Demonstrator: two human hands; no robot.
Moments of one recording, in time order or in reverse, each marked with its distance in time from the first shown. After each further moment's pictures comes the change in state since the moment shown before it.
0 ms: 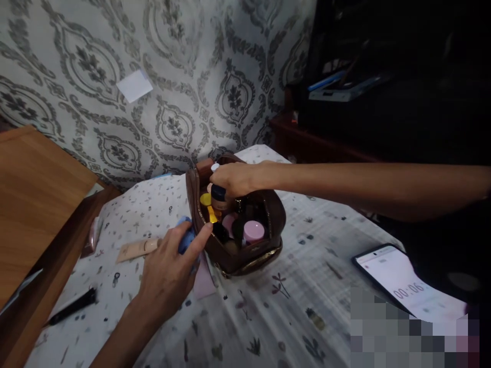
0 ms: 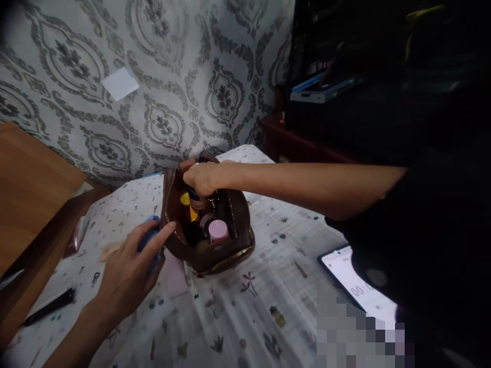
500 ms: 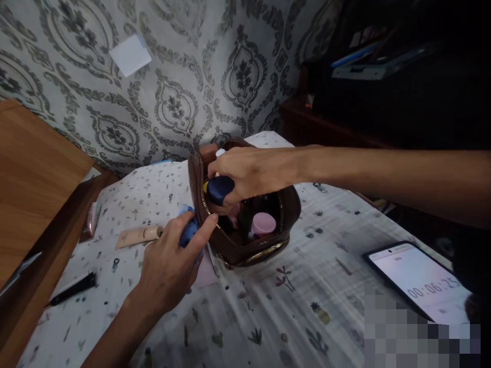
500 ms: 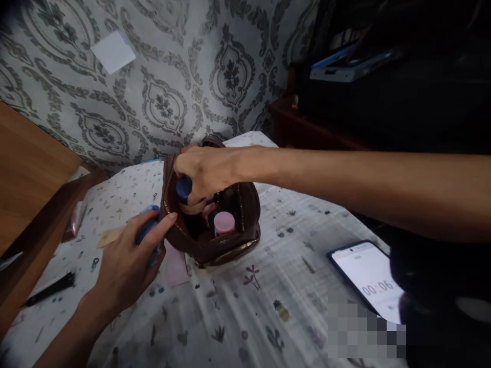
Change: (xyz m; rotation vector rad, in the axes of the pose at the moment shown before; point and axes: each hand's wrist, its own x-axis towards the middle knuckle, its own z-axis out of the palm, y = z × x) left_hand -0.004 -0.001 0.005 -0.031 -0.013 -0.018; right_hand -0.021 -0.002 0.000 0.250 0.113 -0.161
